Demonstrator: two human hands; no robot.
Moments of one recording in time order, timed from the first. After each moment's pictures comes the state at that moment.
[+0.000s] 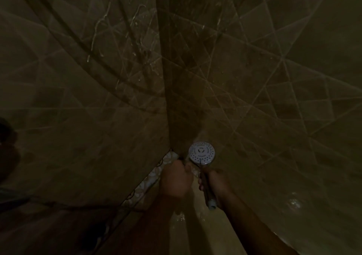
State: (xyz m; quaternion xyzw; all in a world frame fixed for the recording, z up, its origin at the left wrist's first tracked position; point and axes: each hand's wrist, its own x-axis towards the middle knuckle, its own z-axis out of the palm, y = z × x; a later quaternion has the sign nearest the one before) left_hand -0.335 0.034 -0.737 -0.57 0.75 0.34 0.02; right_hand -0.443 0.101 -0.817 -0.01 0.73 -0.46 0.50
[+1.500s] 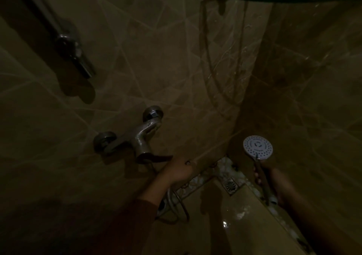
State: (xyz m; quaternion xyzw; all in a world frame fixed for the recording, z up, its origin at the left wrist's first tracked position) left_hand -0.101 -0.026 -0.655 -0.58 0.68 0.45 0.00; right_hand -0.365 0.074 -0.684 -0.05 0.66 -0.47 0.58
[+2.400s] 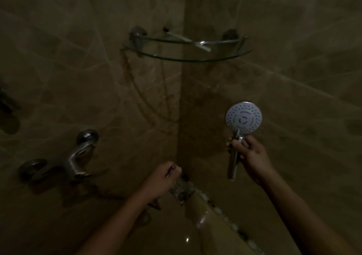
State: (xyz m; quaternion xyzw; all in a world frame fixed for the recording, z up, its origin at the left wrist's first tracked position) left_hand -0.225 0.051 -0.596 -0.42 0.76 0.48 -0.13; right_hand -0.484 0.150 -0.537 -0.23 0.64 -0.60 0.41
